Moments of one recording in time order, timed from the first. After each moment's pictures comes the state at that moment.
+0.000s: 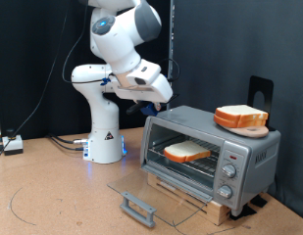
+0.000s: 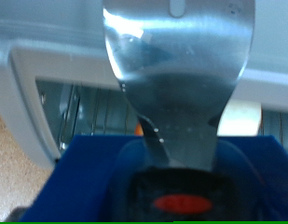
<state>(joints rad) -0.22 -0.52 0.10 -2.62 0.58 1.82 -1.66</state>
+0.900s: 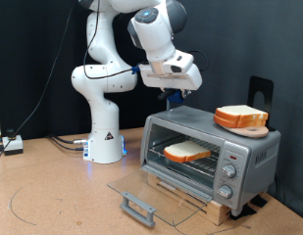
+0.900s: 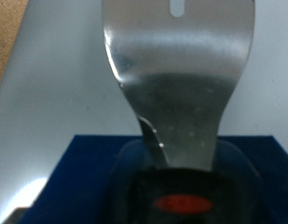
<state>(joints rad) -0.10 -0.69 0.31 -2.68 0.70 1.80 -1.46</state>
